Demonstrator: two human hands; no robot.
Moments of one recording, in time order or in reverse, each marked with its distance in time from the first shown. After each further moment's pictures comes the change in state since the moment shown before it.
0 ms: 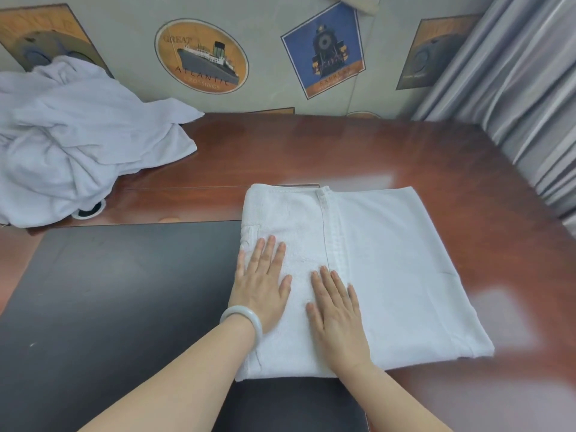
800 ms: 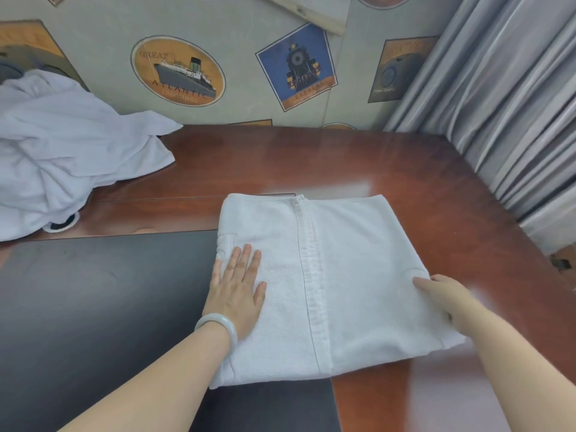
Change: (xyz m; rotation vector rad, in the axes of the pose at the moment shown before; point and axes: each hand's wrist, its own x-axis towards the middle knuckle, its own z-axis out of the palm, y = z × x) left_hand -0.001 0.001 -0.005 -0.030 0.014 -0.018; right_hand 0.009 0.157 -0.162 0.520 -0.019 0.943
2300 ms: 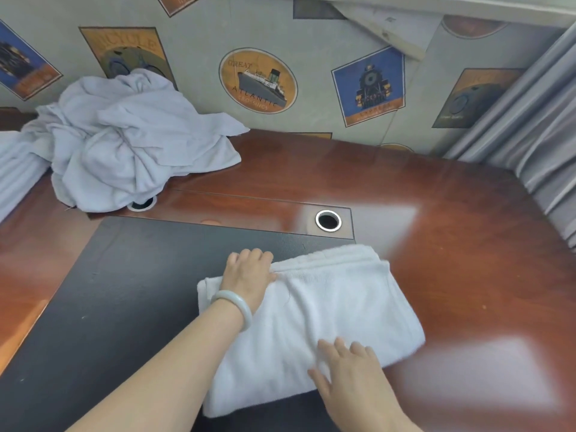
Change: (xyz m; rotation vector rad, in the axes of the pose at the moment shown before) left_hand 0.004 -0.065 -0.060 -0.015 -0.022 -0.146; right_hand -0.165 -0.008 0.183 -0.855 0.110 -1.161
